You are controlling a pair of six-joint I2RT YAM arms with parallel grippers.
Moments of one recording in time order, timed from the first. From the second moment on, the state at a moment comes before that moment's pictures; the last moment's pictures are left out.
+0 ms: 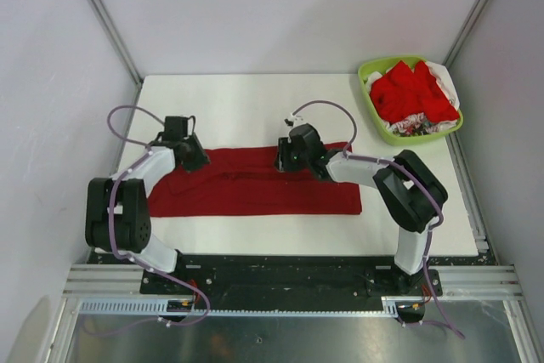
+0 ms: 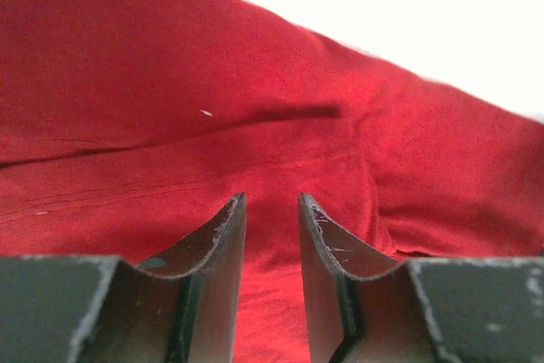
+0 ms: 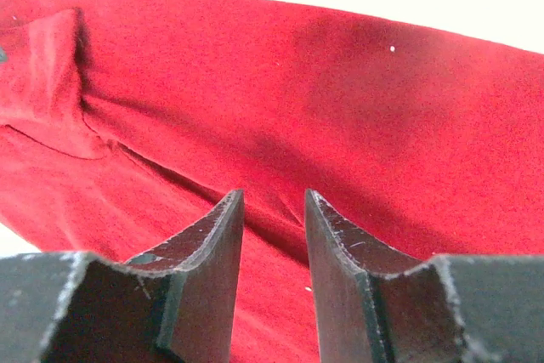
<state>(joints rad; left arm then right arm) -0.03 1.53 0.91 -0.35 0.05 -0.53 0.71 1.86 1.10 0.11 -0.03 0.53</state>
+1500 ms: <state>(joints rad) -0.12 1.74 1.08 -0.30 -0.03 -0.47 0.74 1.93 1.16 0.08 0.01 0.49</state>
